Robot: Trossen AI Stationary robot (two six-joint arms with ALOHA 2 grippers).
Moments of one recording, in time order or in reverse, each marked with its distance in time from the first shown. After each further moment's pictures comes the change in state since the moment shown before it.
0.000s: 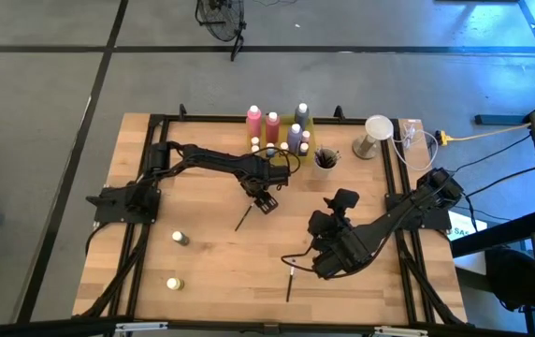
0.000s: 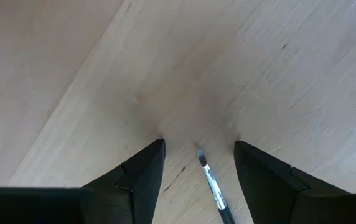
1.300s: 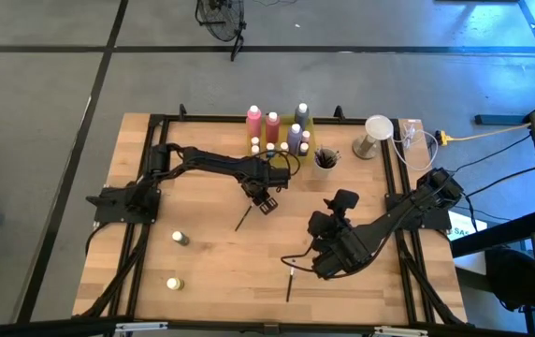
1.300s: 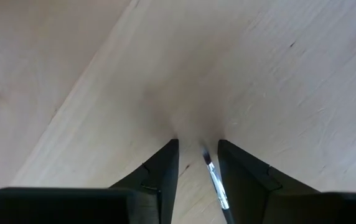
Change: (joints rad) left arm -0.039 0.001 0.002 -0.041 0.000 -0.040; right arm 0.001 0.000 0.000 0.010 -0.024 0.000
